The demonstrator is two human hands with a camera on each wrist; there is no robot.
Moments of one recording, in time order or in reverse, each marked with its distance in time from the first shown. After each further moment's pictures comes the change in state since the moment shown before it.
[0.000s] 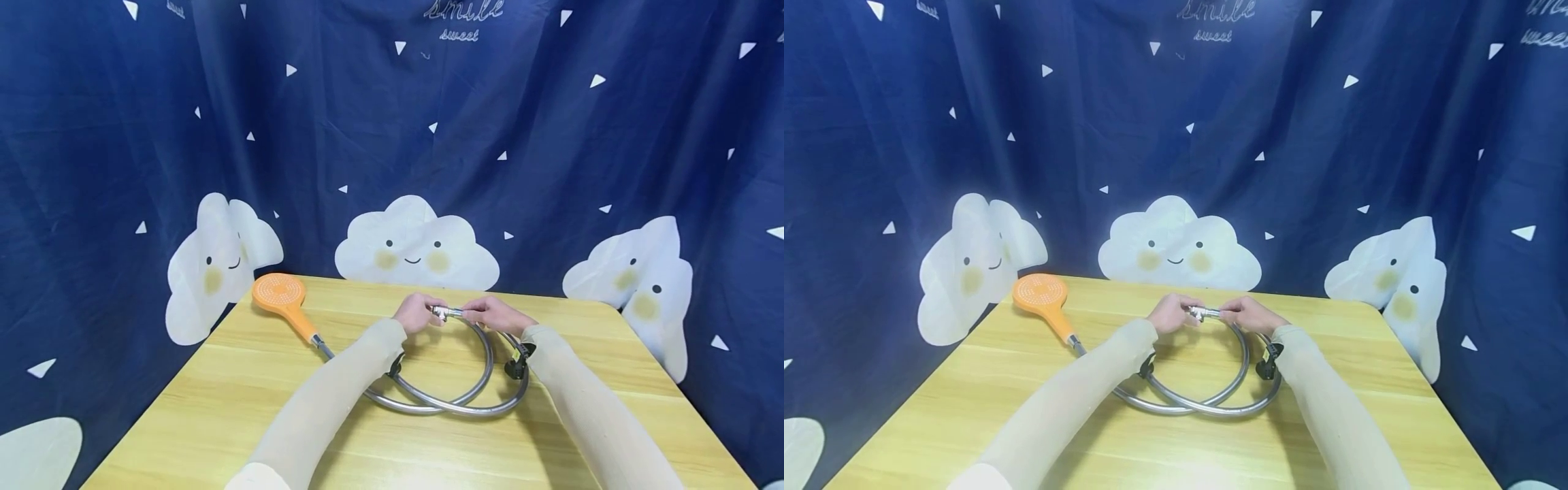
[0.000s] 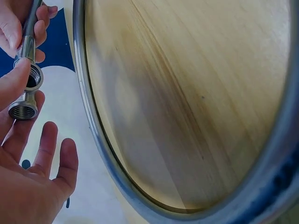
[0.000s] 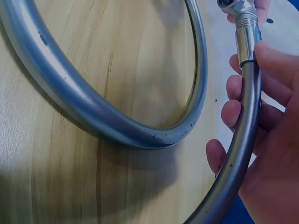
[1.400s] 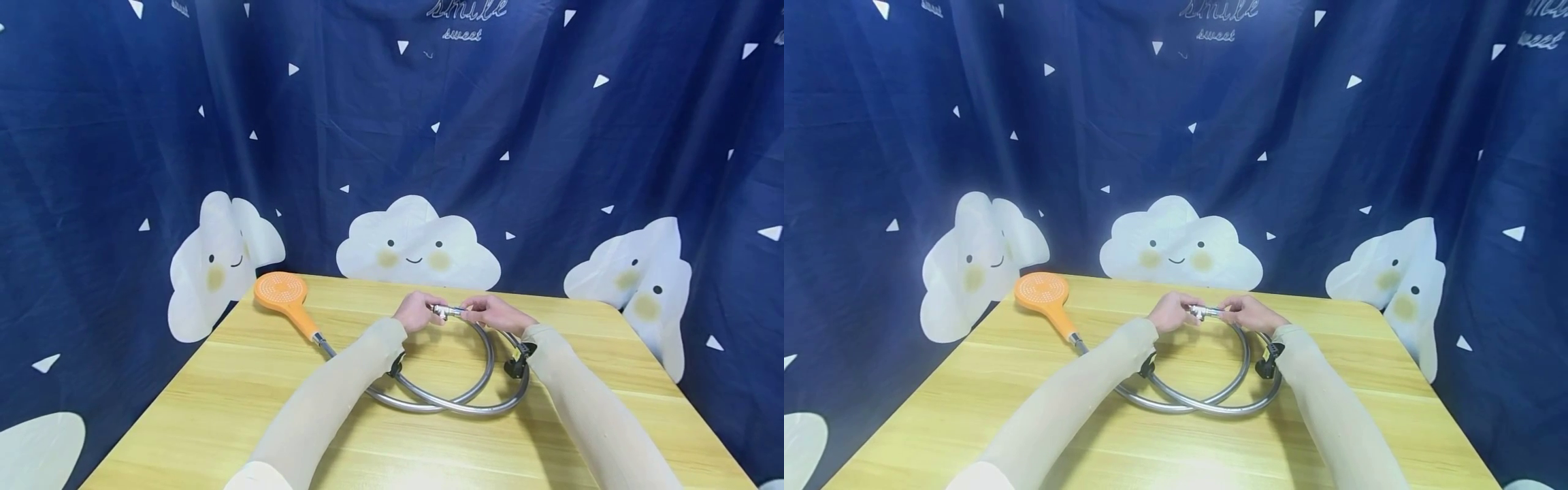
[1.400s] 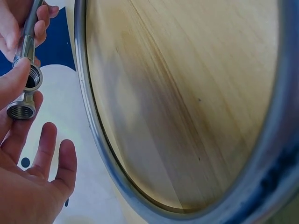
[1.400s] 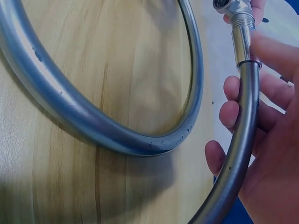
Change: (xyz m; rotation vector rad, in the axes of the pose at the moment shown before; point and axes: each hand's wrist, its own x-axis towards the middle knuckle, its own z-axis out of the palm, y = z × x) left_hand -0.003 0.003 -0.004 -0.031 0.019 -0.004; right_hand 0.003 0.000 -0.001 0.014 0.024 0.039
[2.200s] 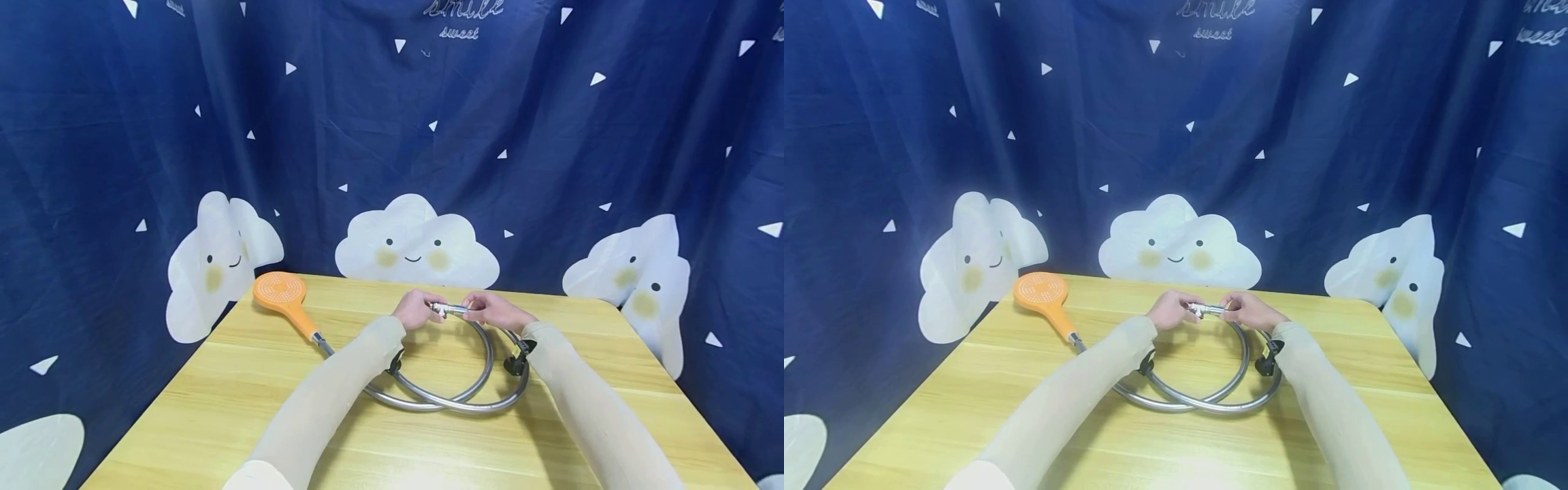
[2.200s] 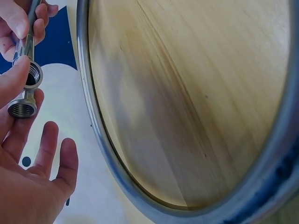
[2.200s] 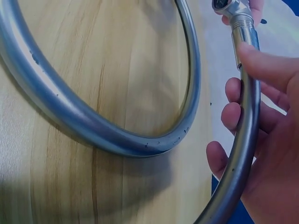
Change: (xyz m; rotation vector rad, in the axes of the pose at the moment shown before) left_hand 0.005 -0.003 0.001 0.013 -0.012 0.000; right_hand 0.001 0.004 -0.001 0.024 0.003 -0.057
